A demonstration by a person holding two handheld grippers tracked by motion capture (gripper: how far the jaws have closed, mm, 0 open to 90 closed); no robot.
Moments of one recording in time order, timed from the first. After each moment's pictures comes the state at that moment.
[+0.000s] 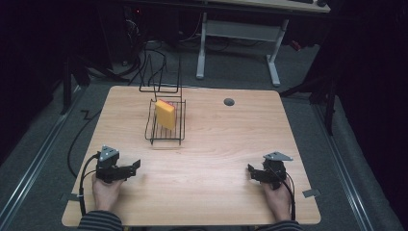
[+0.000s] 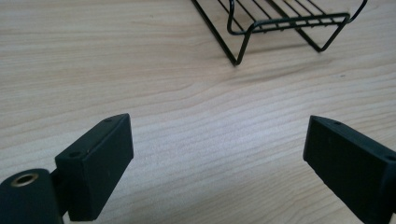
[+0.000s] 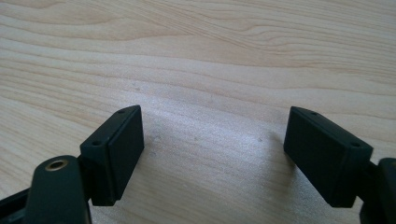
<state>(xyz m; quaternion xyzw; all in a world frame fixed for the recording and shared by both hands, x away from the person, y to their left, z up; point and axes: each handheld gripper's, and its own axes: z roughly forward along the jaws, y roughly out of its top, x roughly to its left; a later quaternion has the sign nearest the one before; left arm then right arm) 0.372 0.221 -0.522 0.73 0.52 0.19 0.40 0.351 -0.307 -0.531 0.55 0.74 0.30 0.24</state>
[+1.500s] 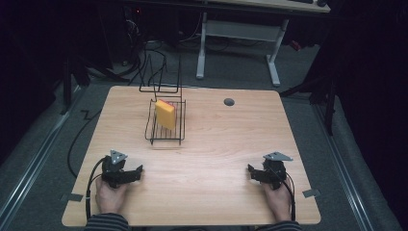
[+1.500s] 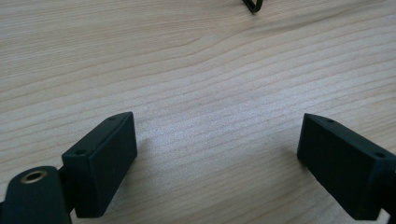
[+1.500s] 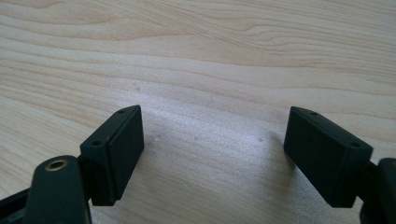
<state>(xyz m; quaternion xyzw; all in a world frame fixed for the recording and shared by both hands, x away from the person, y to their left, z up) 0.371 0.207 -0.538 0.76 0.52 0.21 0.33 0.350 -0.307 -0.531 0.55 0.74 0.30 0.24</state>
